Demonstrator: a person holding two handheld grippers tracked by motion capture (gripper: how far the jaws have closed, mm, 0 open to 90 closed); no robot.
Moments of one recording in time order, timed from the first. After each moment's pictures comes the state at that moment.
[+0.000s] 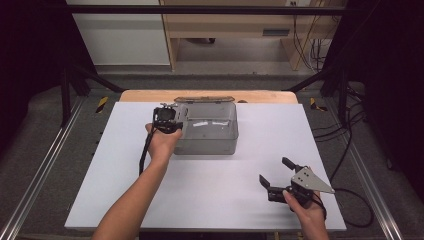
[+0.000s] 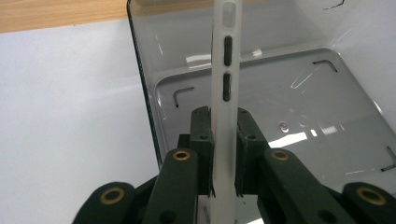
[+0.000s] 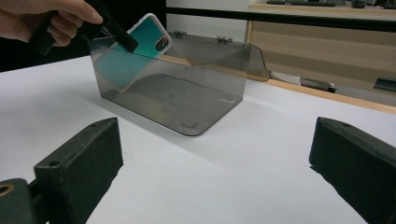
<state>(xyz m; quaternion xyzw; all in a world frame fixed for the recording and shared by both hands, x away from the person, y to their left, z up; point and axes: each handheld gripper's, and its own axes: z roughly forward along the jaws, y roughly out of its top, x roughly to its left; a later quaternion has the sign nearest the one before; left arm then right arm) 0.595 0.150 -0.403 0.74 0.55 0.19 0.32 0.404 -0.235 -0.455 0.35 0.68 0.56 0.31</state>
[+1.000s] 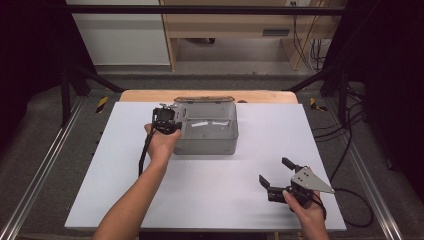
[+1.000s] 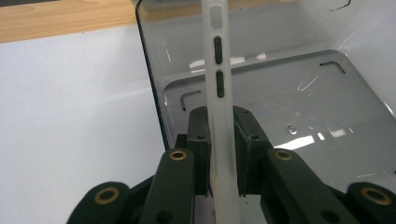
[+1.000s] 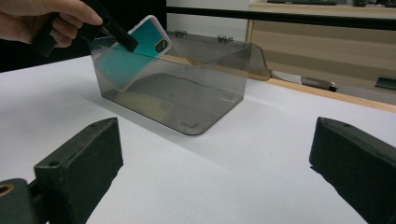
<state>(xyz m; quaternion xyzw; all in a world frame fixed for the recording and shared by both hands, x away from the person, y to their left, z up) 0.594 0.151 -0.405 0.74 0.55 0.21 0.33 0.404 -0.235 -0.455 0.35 0.68 0.56 0.30</state>
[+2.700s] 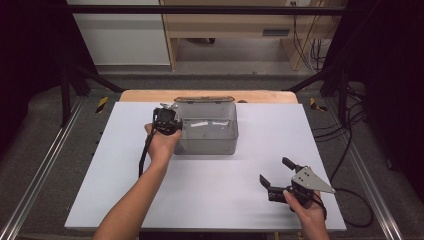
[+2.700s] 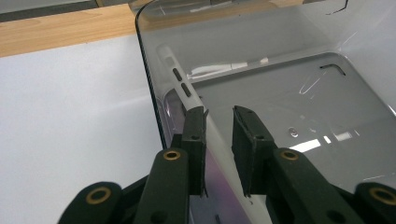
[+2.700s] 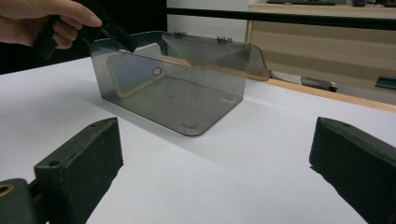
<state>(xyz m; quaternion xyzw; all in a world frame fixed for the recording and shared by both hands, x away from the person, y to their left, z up) 0.592 0.150 -0.405 0.74 0.53 0.23 0.33 0.404 -0.236 -0.454 0.36 0.68 0.56 0.30</state>
